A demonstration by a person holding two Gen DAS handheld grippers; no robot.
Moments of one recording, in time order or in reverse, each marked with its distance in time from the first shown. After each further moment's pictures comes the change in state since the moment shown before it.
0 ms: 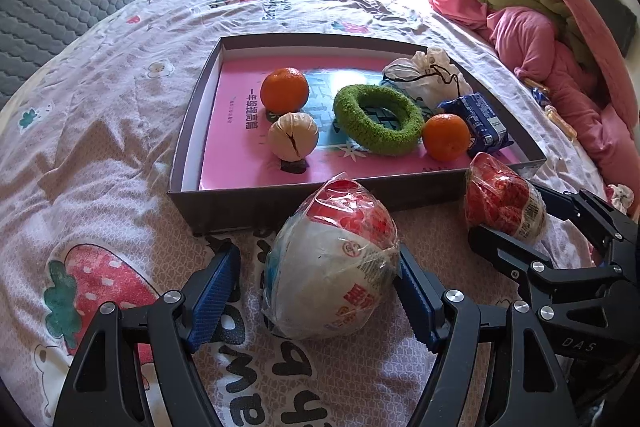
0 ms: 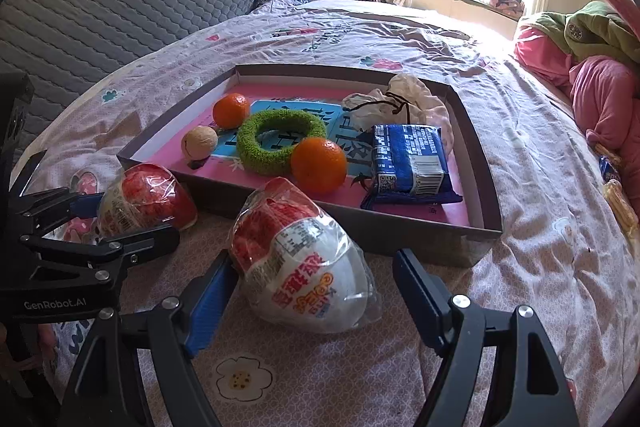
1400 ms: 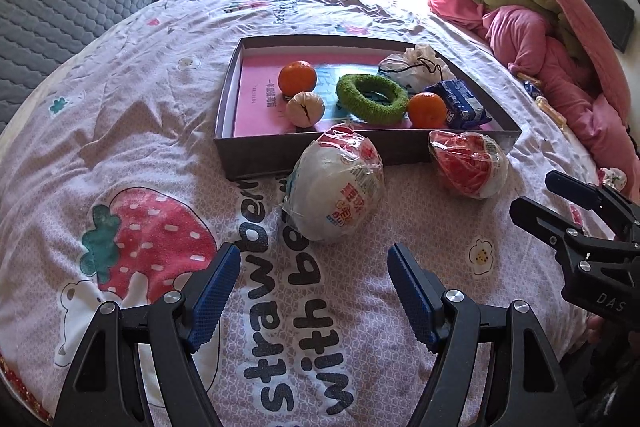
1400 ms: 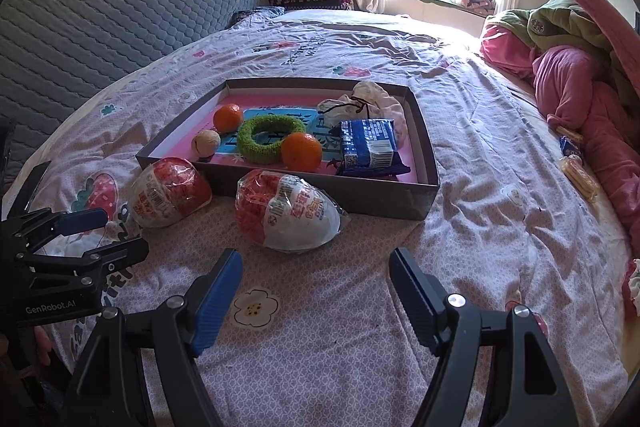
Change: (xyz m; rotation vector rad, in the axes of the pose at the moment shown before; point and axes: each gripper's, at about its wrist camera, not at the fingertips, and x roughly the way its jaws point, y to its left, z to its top) left arm -0.048 0.002 -0.037 0.008 -0.017 0.025; right arm -0.057 0.002 -0.026 0.058 -0.031 -0.069
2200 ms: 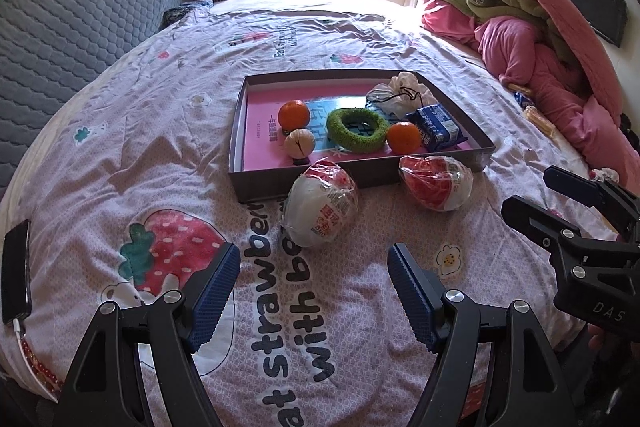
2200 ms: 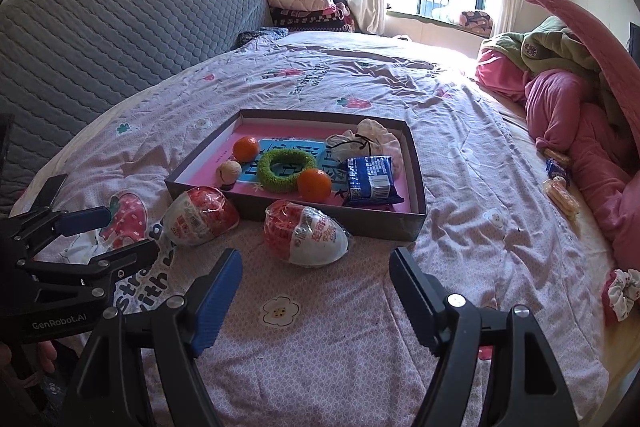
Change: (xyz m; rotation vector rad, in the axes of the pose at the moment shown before) left arm -0.049 -0.019 0.001 0.028 -0.065 0.045; right arm -0.046 0.012 0.010 -0.012 -0.068 -0.008
